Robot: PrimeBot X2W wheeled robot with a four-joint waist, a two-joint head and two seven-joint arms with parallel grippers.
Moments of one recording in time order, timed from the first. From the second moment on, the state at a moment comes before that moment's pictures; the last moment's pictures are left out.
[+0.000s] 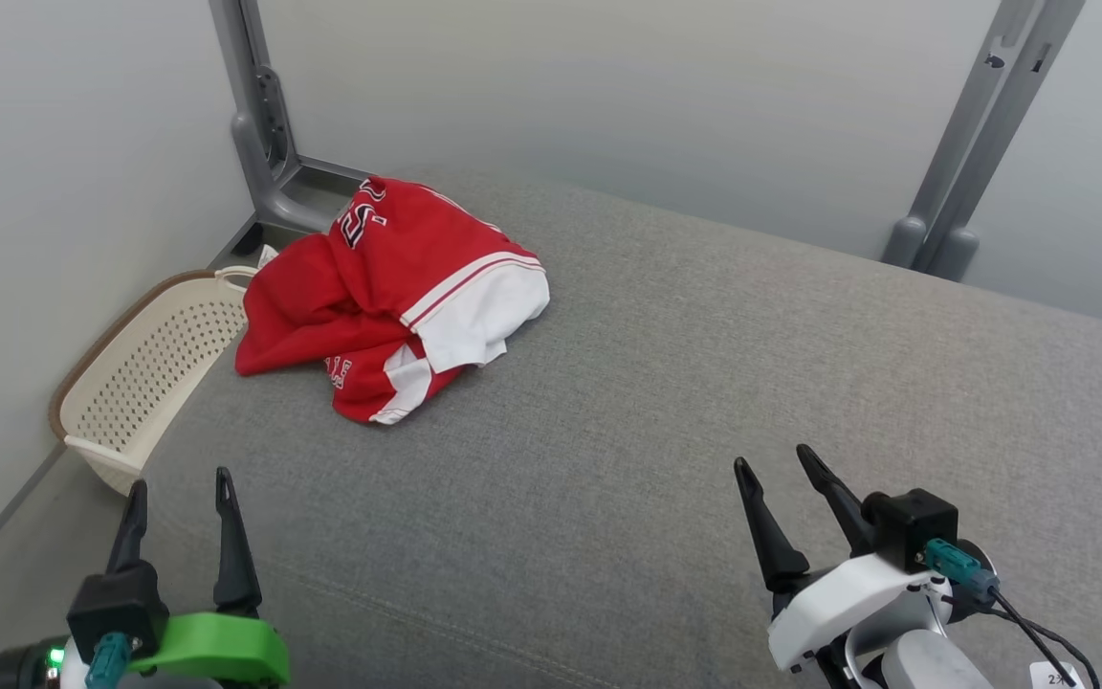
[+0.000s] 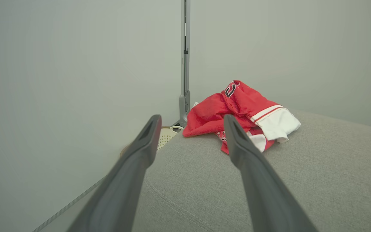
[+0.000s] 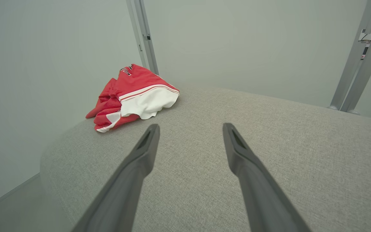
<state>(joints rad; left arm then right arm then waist) 0.03 0.15 -0.06 0.14 -0.20 0.13 -0.23 -0.13 -0.05 0.21 0.38 0.24 0.13 -0.25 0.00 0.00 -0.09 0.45</state>
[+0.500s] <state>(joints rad) -0.26 0.27 -0.05 0.23 -0.20 0.05 -0.19 -0.17 -0.05 0.30 0.34 0.25 0.13 -0.22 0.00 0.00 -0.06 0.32</state>
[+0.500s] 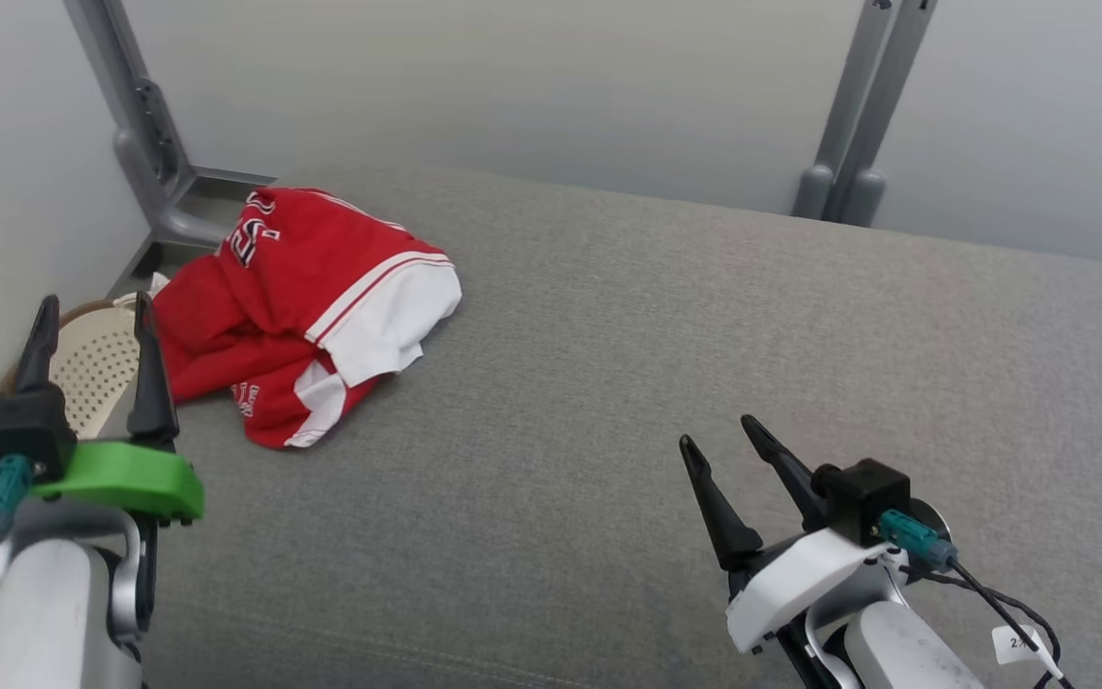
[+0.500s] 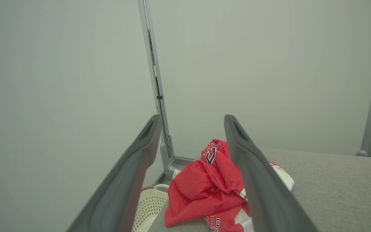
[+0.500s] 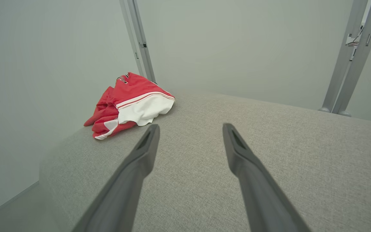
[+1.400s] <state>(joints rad) -0.75 0.46 -0.02 0.82 -0.31 -0.10 -0.13 -0.24 -0.05 0.34 0.14 0.21 0.13 -0.16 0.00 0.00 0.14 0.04</state>
